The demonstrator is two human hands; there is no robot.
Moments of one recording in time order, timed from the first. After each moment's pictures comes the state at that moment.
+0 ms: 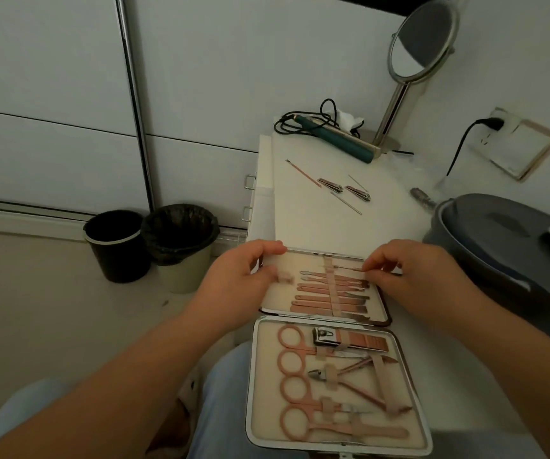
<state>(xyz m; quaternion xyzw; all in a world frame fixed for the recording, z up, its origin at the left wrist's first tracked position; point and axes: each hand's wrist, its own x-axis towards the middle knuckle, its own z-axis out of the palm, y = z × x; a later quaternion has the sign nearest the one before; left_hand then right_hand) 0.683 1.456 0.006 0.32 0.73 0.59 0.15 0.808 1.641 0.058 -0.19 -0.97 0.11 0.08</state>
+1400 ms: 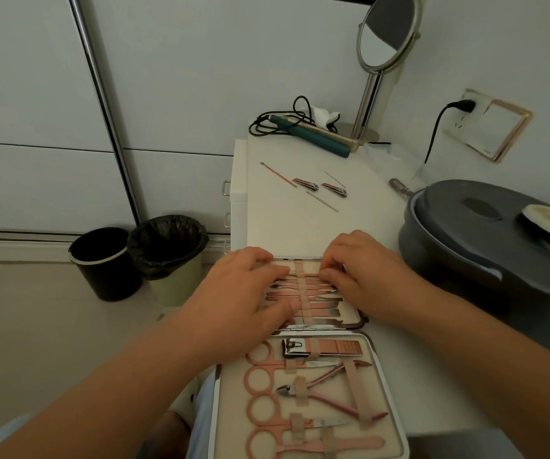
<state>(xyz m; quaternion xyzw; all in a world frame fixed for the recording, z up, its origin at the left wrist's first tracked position) 0.697 1.472 0.021 0.51 0.82 0.24 0.03 0.791 1.651 0.044 -0.08 -0.99 0.08 0.07</state>
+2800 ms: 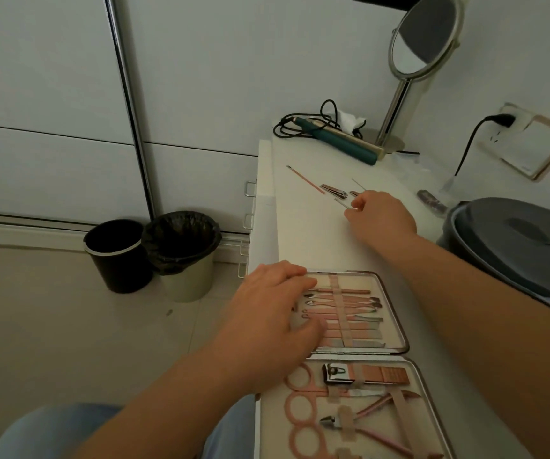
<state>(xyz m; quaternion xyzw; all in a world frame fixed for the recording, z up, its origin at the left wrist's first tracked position) 0.696 1.463 0.004 0.49 0.79 0.36 -0.01 0.688 1.695 0.047 -0.36 -0.91 0.11 0.14</state>
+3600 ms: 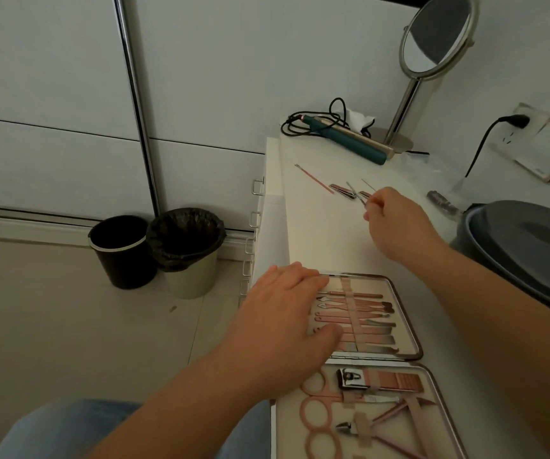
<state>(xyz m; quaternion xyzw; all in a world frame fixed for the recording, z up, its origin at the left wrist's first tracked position) 0.696 1.463 0.004 0.52 0.78 0.36 -0.02 0.706 1.674 0.055 -0.31 -0.92 0.17 0.17</state>
